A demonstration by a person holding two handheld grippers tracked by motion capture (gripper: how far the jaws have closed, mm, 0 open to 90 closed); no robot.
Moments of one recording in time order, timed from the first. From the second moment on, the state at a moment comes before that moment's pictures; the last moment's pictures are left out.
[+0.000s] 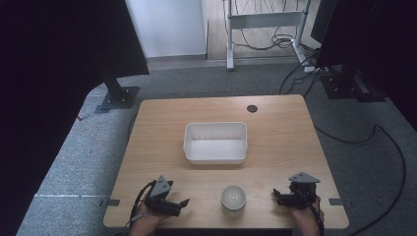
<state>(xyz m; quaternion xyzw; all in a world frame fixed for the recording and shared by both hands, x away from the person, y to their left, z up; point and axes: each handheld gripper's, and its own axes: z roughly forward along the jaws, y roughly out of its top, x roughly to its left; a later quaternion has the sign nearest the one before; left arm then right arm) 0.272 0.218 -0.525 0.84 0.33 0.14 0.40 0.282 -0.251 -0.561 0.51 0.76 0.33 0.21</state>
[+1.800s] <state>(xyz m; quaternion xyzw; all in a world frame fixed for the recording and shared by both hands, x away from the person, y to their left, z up) 0.258 0.110 -0.512 0.87 0.20 0.09 0.44 0.282 -0.251 -0.561 0.51 0.77 0.33 0.21</state>
